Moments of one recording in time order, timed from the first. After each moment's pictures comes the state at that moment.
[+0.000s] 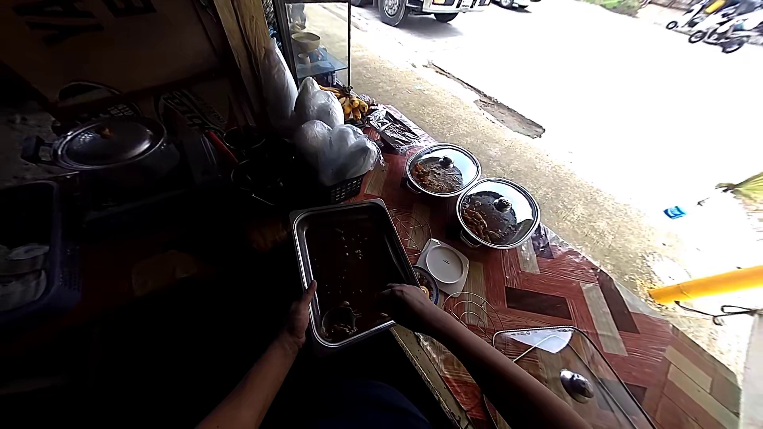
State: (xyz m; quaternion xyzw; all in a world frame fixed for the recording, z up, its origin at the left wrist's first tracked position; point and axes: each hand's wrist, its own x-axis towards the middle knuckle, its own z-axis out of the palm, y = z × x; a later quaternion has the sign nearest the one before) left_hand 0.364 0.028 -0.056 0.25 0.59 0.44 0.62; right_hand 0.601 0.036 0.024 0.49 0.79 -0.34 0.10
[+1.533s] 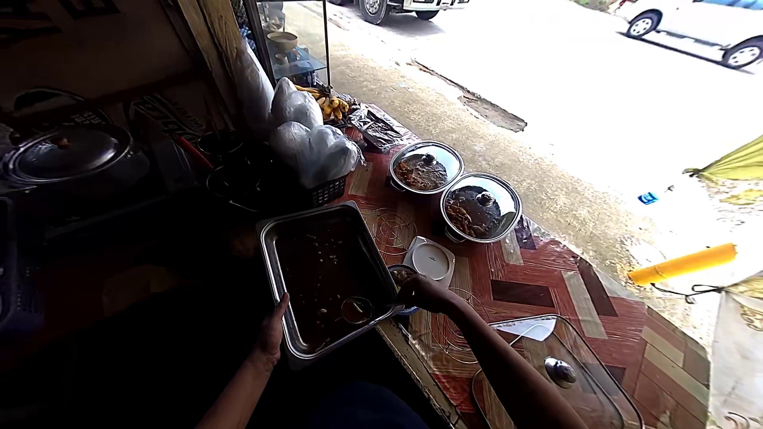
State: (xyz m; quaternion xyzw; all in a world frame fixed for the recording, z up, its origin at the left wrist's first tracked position) left_hand 0.351 0.022 -0.068 0.27 0.62 0.44 0.59; right_hand 0.688 0.052 -0.005 0.53 0.73 -0.43 0.03
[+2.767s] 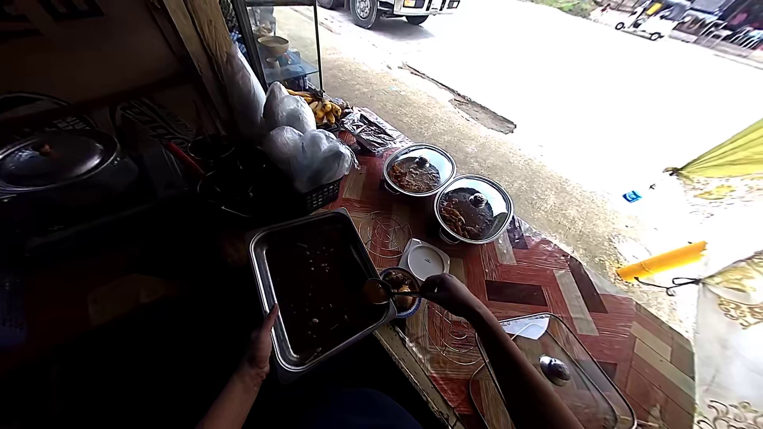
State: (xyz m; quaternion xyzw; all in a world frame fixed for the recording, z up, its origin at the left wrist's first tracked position) left_hand 0.341 0.016 -0.069 0.27 0.62 0.44 0.59; right_hand 0.729 0.031 0.013 0.63 0.67 -0.39 -0.02
